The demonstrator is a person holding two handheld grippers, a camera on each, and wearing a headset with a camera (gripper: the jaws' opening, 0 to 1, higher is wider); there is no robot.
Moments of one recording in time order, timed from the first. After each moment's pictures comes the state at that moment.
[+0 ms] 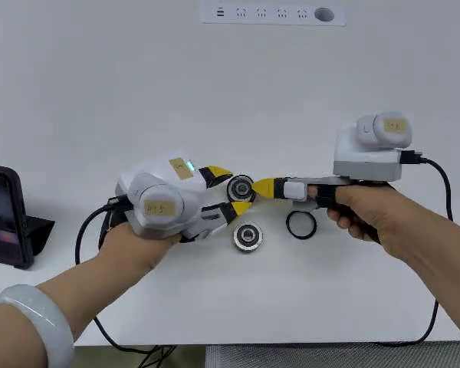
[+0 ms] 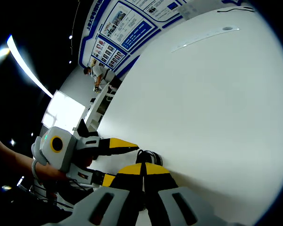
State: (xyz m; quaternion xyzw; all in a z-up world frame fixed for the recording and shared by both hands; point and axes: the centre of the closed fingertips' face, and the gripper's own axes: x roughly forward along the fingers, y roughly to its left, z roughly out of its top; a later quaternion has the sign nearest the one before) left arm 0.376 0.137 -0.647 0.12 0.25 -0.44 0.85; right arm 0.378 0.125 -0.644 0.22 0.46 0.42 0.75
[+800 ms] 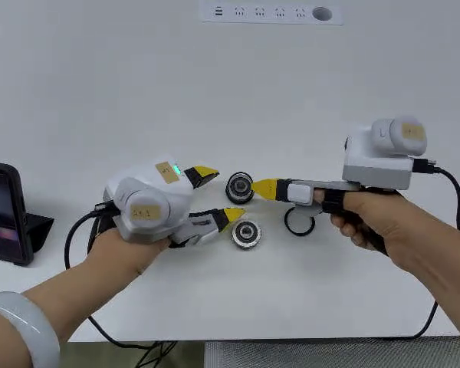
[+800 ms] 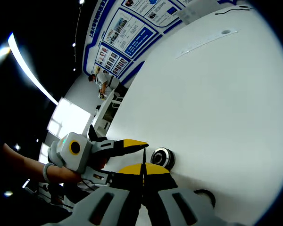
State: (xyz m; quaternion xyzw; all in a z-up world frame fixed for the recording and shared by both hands) left arm 0.369 0.149 -0.649 0.11 0.25 -0.43 0.86; right arm 0.362 0.120 -0.618 0.26 0.44 0.42 0.75
